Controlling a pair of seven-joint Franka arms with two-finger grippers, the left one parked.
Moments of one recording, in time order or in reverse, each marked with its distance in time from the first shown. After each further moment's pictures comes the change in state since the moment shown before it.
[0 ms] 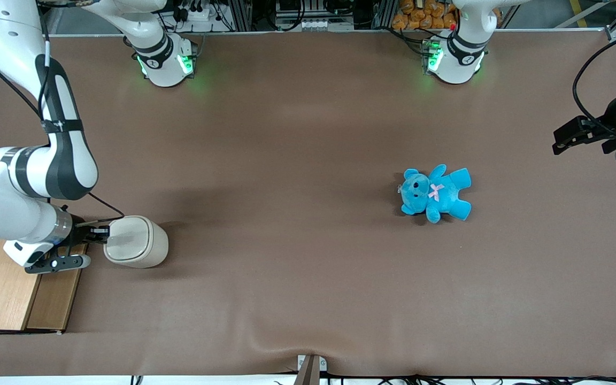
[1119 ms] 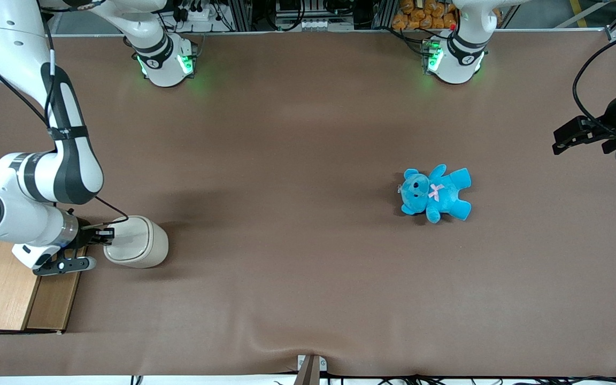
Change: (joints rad) arm 0.000 0.026 0.000 -0.002 0.000 0.020 0.000
